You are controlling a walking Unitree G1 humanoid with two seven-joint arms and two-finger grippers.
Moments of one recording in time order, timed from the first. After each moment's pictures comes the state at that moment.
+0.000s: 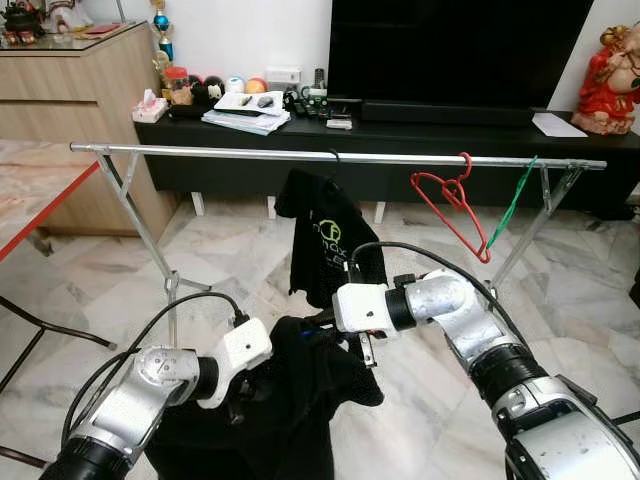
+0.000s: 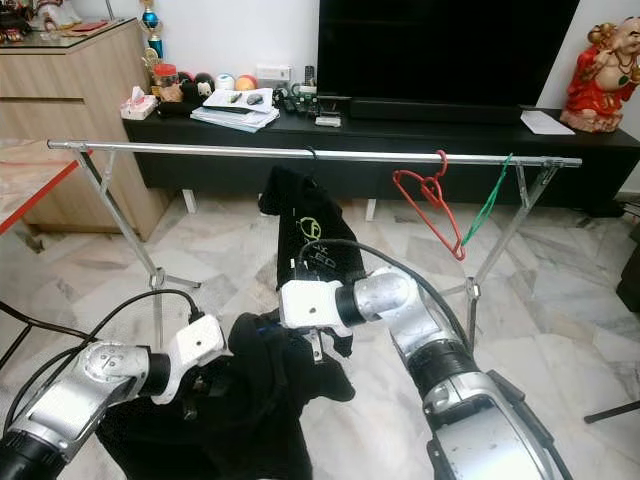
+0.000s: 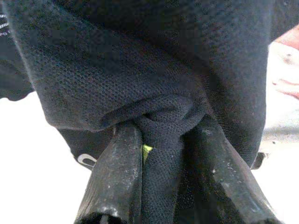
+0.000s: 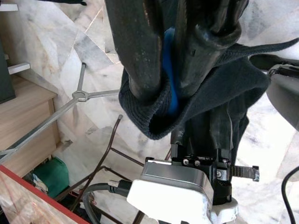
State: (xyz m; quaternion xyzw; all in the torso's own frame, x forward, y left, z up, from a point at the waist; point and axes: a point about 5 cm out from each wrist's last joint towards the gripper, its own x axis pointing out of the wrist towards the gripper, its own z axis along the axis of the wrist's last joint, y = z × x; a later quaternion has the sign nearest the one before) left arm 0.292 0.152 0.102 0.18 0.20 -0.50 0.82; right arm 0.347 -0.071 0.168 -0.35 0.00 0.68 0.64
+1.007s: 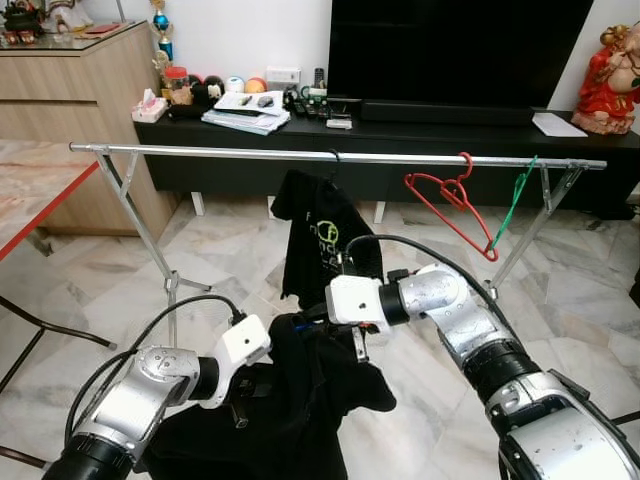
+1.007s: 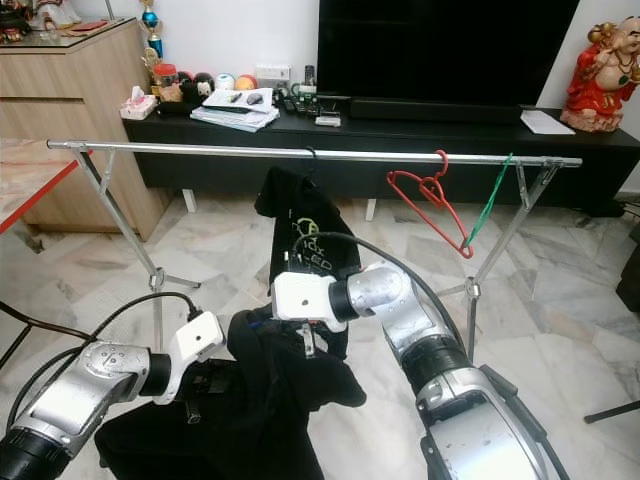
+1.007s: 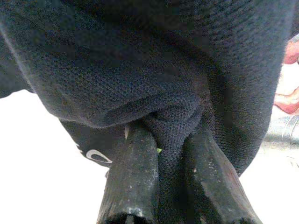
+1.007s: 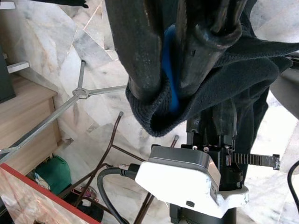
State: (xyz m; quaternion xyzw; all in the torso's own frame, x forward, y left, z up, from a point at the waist) left arm 0.291 0.152 0.100 0.15 0.23 -0.51 0.82; right arm 0.350 -0.067 0.174 -0.34 0.00 0.68 0.65
